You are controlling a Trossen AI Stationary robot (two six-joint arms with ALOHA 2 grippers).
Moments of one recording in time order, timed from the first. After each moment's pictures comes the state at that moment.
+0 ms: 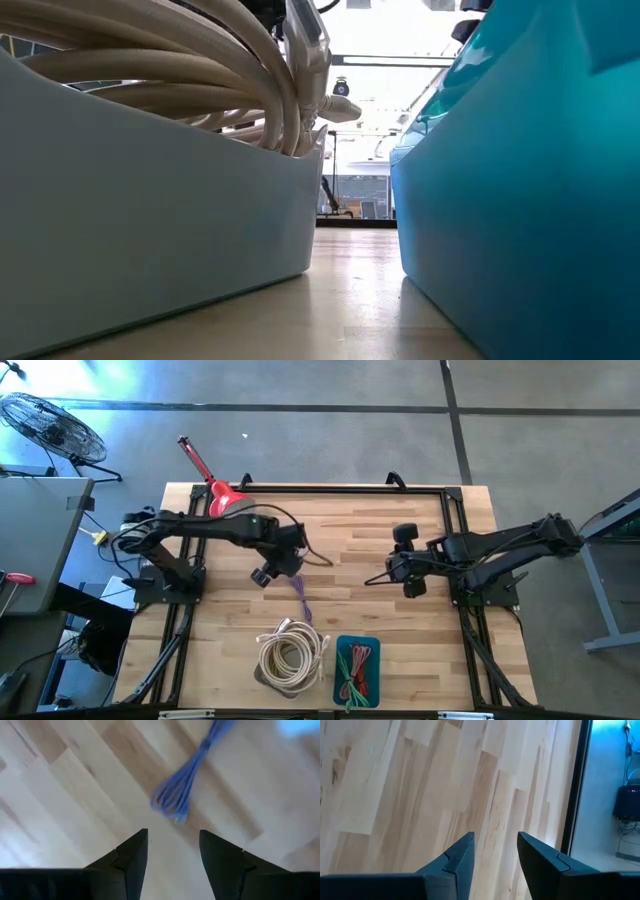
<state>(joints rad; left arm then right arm) 0.12 1.57 1.24 -0.91 0.07 0.81 0.17 1.20 1.03 -0.98 0.45 -0.22</state>
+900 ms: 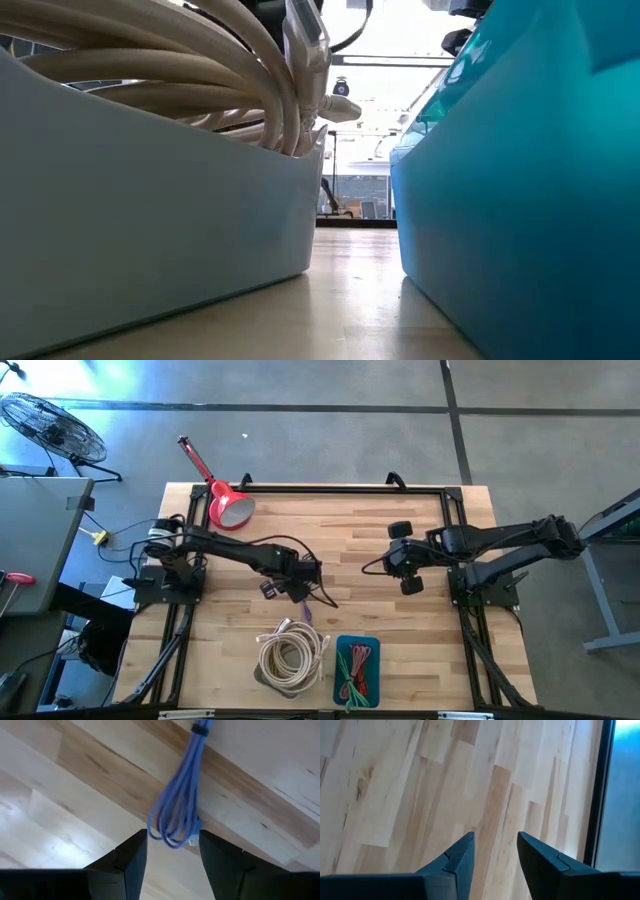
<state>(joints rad) -0.06 1.79 1.24 -0.79 -0.19 0.99 0.07 1.20 1.03 -0.91 0.28 -0.29</state>
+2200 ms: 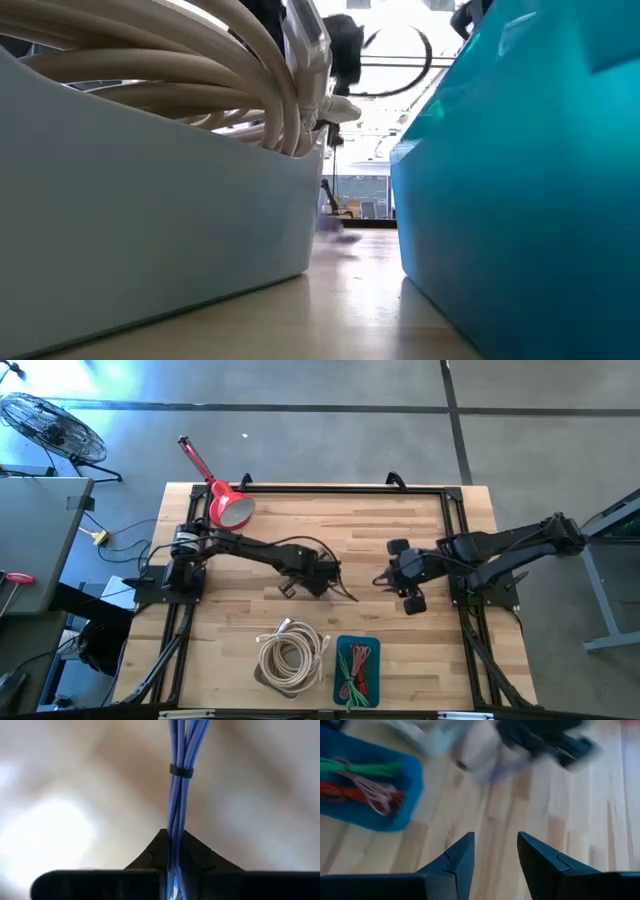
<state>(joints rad) -0.04 1.99 1.44 -0.82 -0.23 0.84 0.20 1.15 1.03 -0.78 0.08 -0.06</state>
